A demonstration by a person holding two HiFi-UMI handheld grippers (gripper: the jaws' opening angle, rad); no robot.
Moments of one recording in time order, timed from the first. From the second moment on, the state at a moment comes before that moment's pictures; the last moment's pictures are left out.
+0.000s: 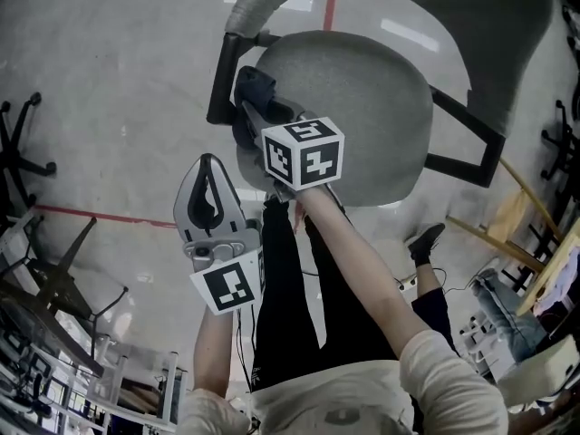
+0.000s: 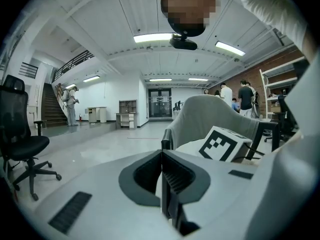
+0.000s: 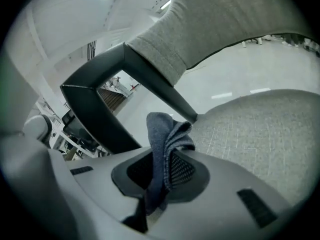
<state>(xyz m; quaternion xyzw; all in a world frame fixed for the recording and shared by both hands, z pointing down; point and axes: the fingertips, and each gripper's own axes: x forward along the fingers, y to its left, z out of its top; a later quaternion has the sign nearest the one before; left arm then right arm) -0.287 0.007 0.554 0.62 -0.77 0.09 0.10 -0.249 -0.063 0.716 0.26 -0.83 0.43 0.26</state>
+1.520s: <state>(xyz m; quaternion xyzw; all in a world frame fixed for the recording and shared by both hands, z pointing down) -0.136 -0.057 0.535 0.74 -0.66 0.10 0.10 0.049 -0.095 0.733 0.47 -0.73 0.31 0.40</state>
